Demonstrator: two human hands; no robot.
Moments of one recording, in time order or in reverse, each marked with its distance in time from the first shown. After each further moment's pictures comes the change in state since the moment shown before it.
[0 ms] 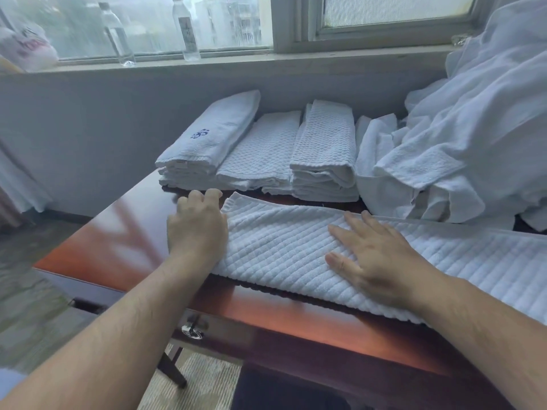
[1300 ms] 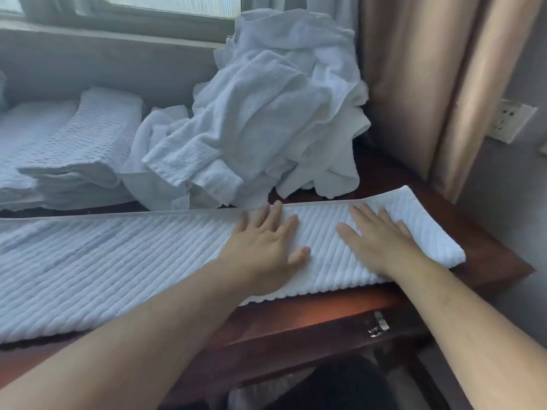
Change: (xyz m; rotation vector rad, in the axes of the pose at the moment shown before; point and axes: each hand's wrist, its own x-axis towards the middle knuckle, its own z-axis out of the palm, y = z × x) left_hand -0.146 0.350 0.021 -0.213 -0.490 1.014; right_hand -0.197 0.255 -0.034 -0.003 0.113 0.802
